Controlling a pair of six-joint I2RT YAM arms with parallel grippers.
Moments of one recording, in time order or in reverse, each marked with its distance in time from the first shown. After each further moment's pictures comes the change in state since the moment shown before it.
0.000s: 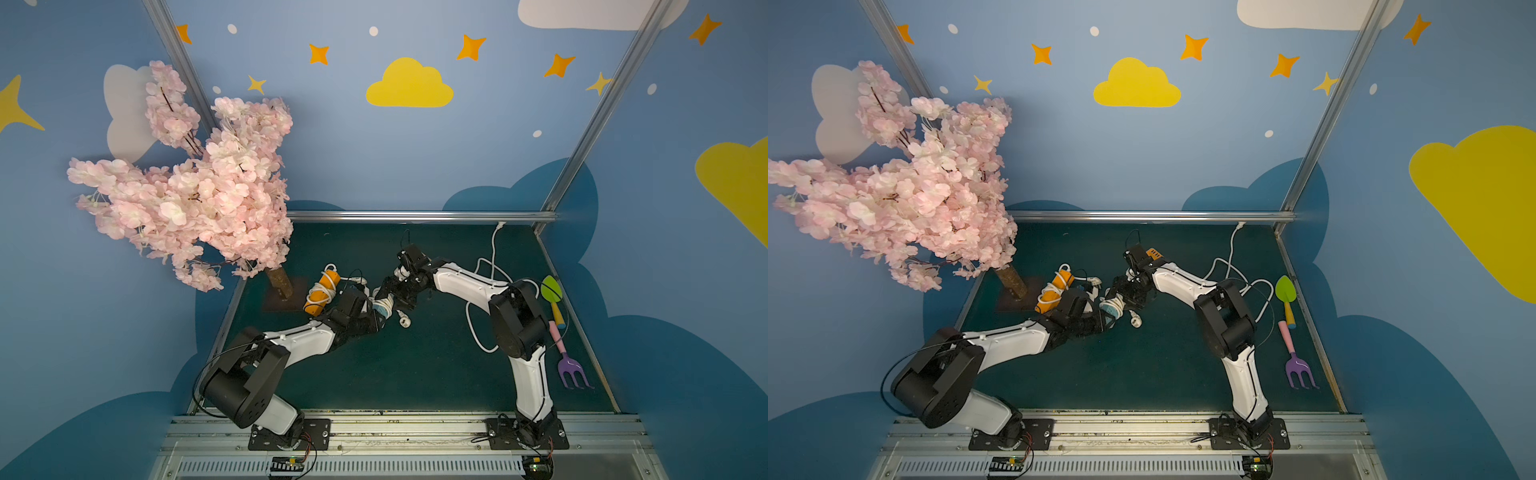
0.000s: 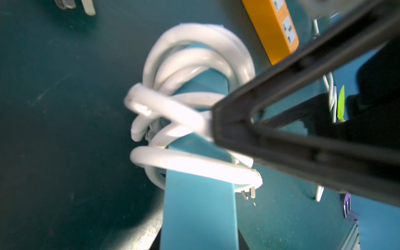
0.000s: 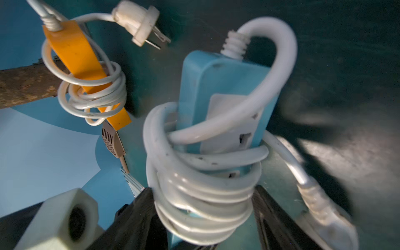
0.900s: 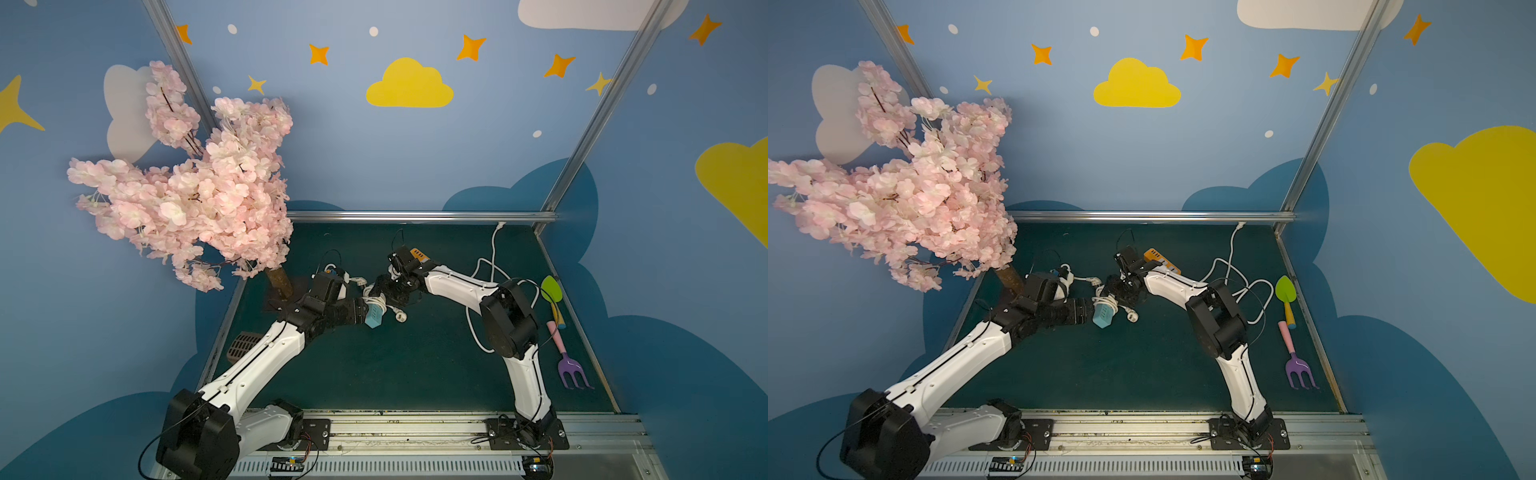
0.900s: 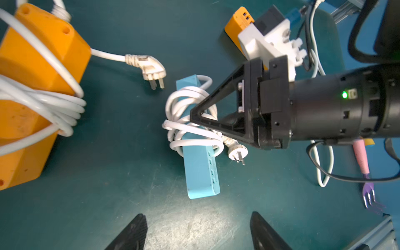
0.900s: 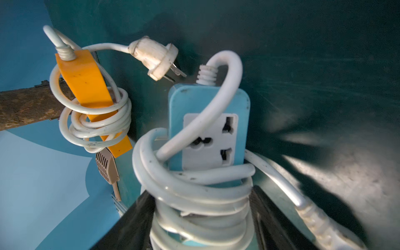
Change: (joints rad) left arm 0.121 -0.358 0.180 -0.573 -0.065 0.245; right arm 0.058 0.031 0.019 0.100 0.156 0.020
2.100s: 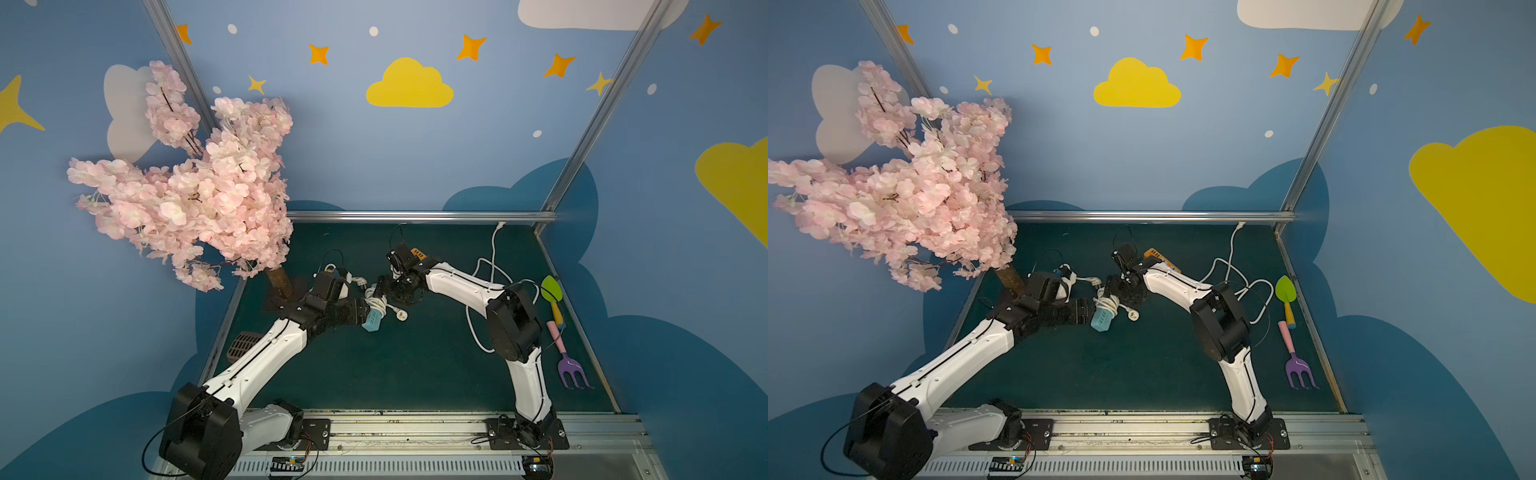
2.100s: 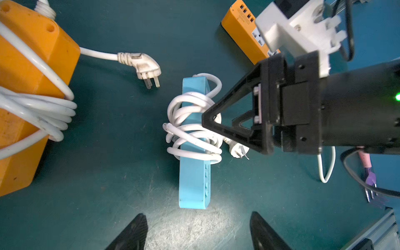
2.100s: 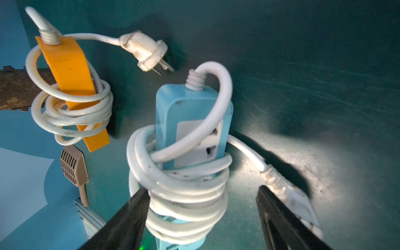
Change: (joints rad) left arm 0.000 0.027 0.000 0.021 0.022 0.023; right arm 0.009 -0.048 0.058 -0.172 0.114 -0.119
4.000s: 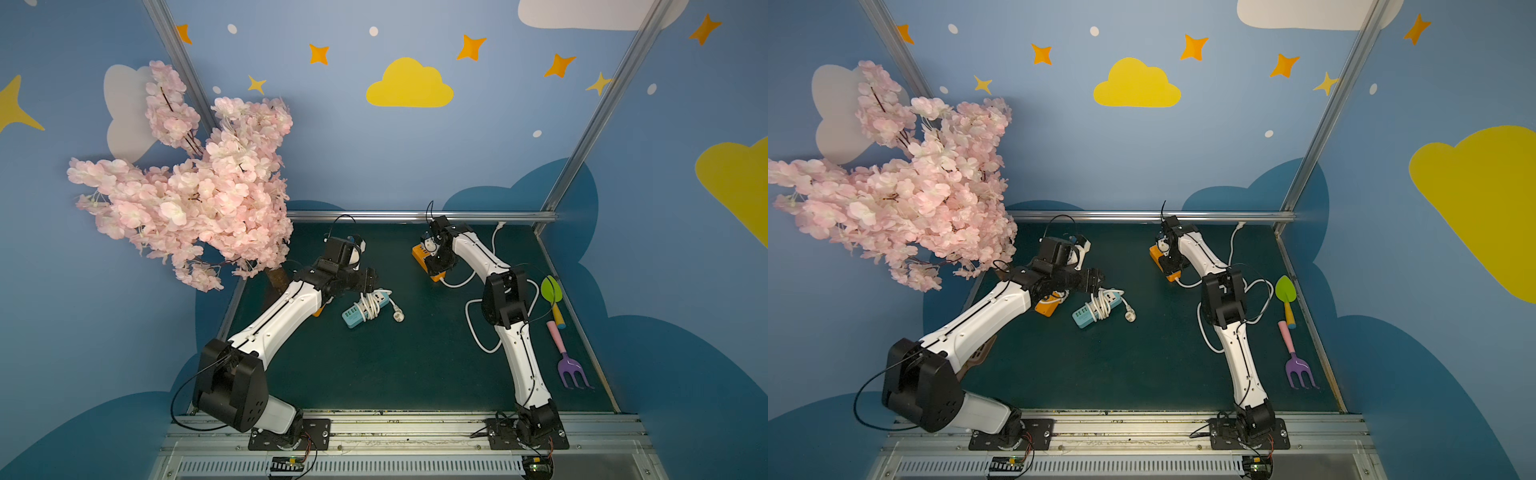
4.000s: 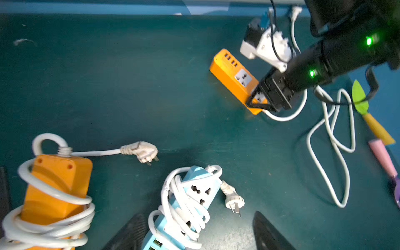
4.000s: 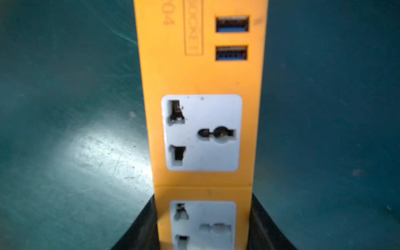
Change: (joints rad) left arm 0.047 0.262 0.361 -0.023 -0.044 0.219; right arm -0.356 0.384 0.543 -0.400 0.227 -1.025
